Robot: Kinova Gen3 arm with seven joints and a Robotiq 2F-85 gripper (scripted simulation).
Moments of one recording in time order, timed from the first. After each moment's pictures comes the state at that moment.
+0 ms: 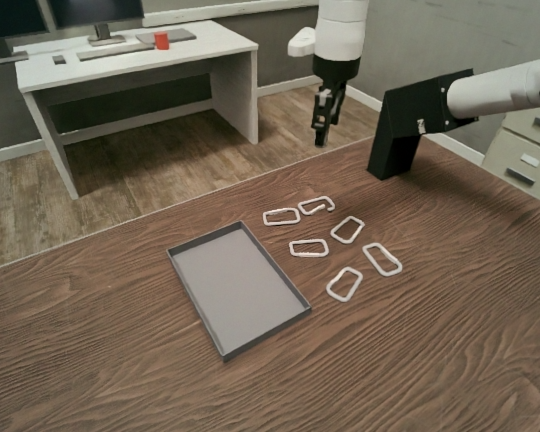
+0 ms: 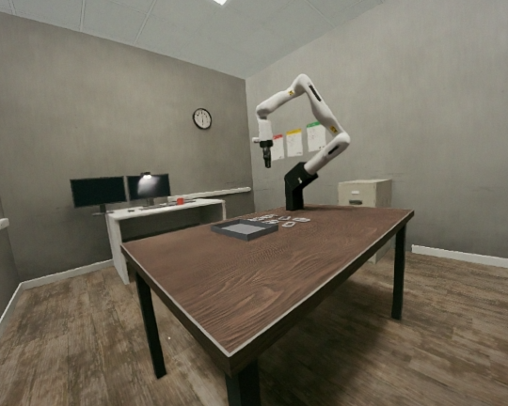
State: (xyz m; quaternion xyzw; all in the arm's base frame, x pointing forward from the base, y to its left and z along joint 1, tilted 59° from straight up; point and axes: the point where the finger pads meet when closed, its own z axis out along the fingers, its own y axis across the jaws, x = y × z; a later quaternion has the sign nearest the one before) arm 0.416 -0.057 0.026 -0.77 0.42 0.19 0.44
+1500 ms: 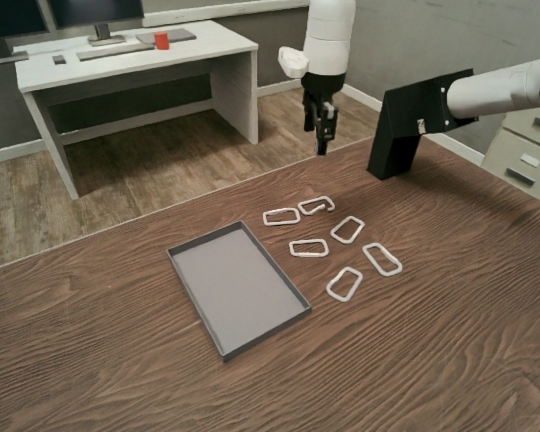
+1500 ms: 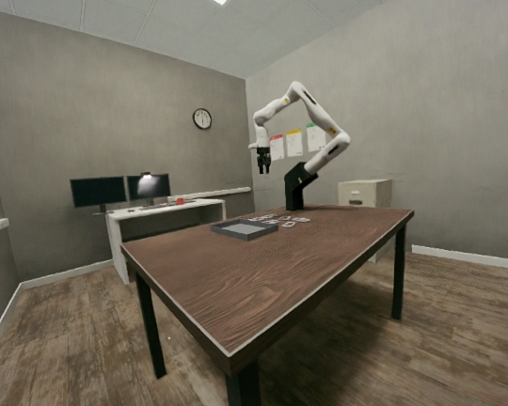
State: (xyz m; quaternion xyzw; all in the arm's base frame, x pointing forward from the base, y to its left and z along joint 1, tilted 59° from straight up) arm 0.419 -0.047 -0.018 -0.85 0.21 0.06 0.47
